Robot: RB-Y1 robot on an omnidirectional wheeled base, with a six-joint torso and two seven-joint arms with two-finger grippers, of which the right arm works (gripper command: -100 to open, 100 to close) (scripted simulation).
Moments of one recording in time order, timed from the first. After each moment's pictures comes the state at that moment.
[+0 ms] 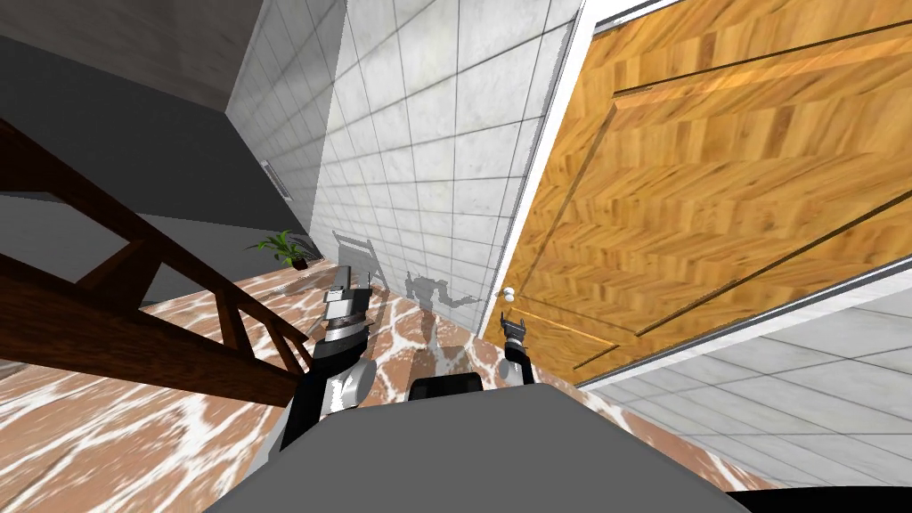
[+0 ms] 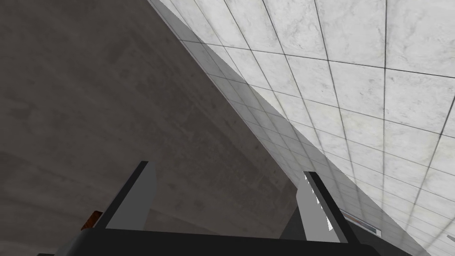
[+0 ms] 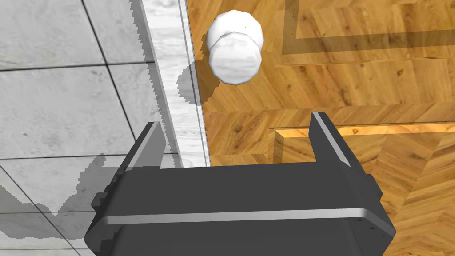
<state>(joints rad) 0.08 -0.13 0.01 -0.91 -0.69 -0.82 -1.17</state>
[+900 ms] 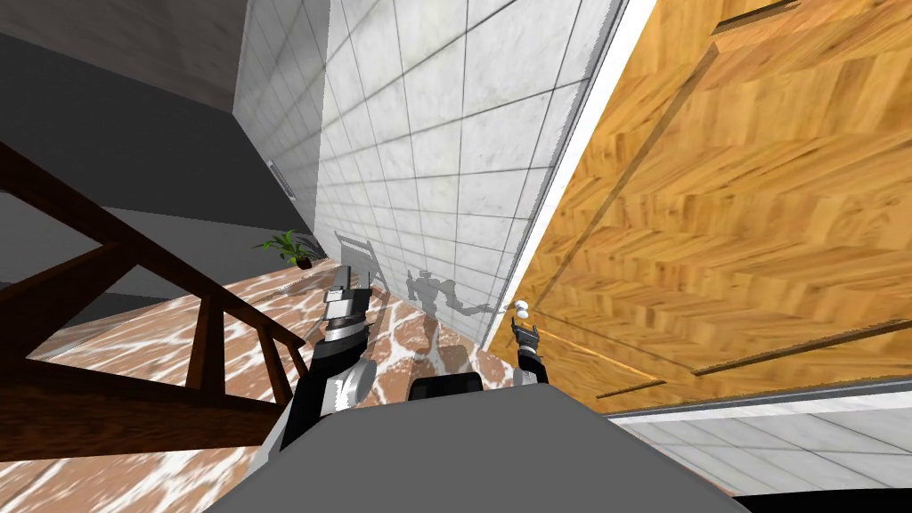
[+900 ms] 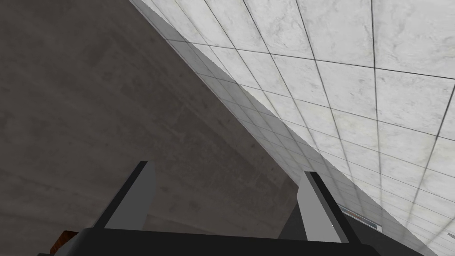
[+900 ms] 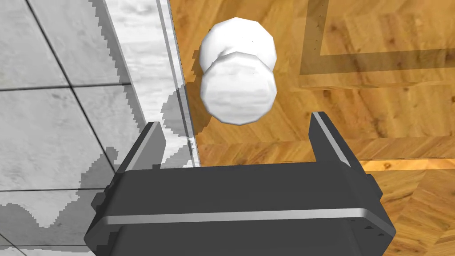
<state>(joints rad) 0.11 -0.23 0.01 -0.84 -0.70 -0.85 -1.30</state>
